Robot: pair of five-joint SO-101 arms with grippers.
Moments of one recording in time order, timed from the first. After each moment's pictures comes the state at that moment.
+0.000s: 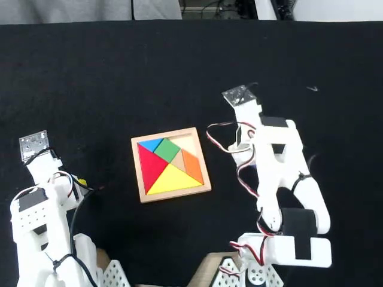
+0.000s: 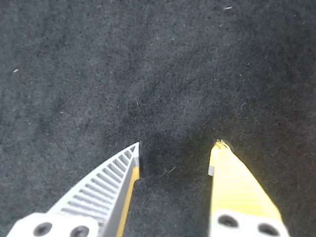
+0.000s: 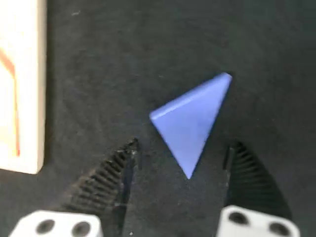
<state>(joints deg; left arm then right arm) -31.5 -49.1 76.7 49.5 -7.4 2.6 -4.8 38.1 58.1 28.3</state>
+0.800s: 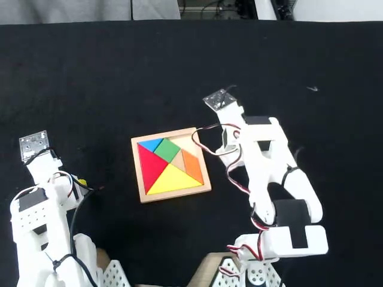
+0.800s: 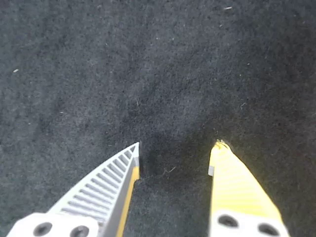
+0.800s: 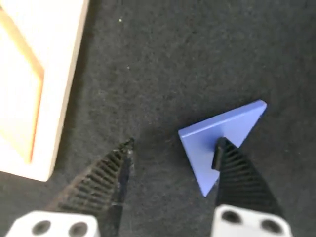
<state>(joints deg) -31.5 -49.1 76.7 49.5 -7.4 -1.7 0.7 37.0 56.7 28.3</state>
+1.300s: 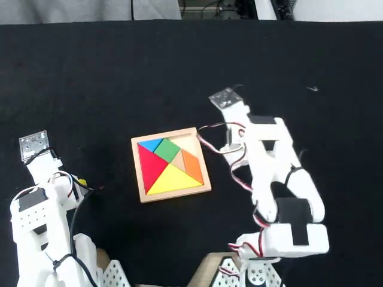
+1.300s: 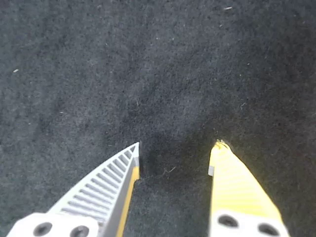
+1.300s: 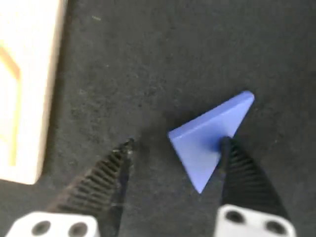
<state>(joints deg) -31.5 -49.1 76.7 49.5 -7.4 1.6 2.0 36.5 56.4 28.1</state>
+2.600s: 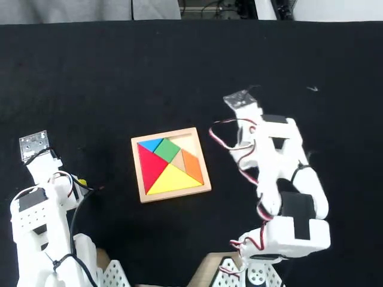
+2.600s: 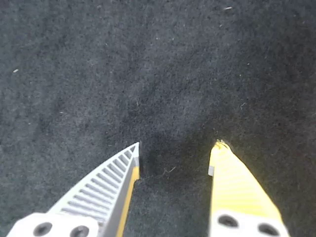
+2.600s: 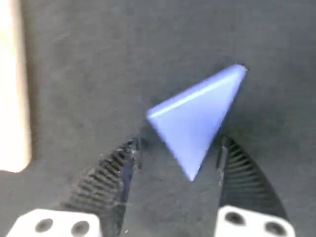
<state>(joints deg) -31.5 -49.1 76.7 49.5 -7.4 3.4 0.3 35.3 59.6 28.8</state>
